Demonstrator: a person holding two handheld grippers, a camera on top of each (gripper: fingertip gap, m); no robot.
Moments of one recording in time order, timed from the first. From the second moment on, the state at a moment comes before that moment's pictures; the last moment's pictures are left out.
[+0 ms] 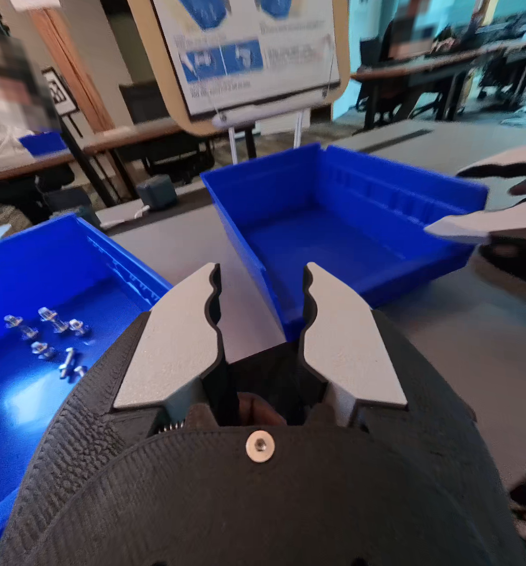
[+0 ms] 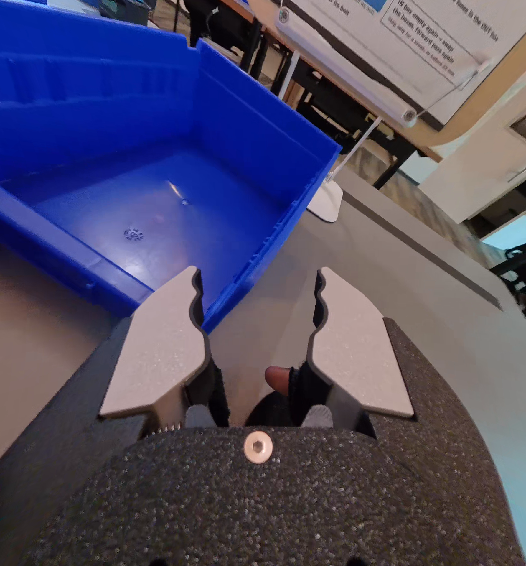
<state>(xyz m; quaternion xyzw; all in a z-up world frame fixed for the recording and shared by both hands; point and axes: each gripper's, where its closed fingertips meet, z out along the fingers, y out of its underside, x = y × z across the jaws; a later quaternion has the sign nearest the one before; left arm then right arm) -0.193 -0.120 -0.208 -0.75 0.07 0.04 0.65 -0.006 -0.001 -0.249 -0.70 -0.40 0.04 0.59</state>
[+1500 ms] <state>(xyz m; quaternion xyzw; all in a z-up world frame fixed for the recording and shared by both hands) 0.114 0.096 -0.226 -0.74 0.22 -0.03 0.64 0.303 0.120 -0.255 -0.76 -0.31 -0.12 0.56</state>
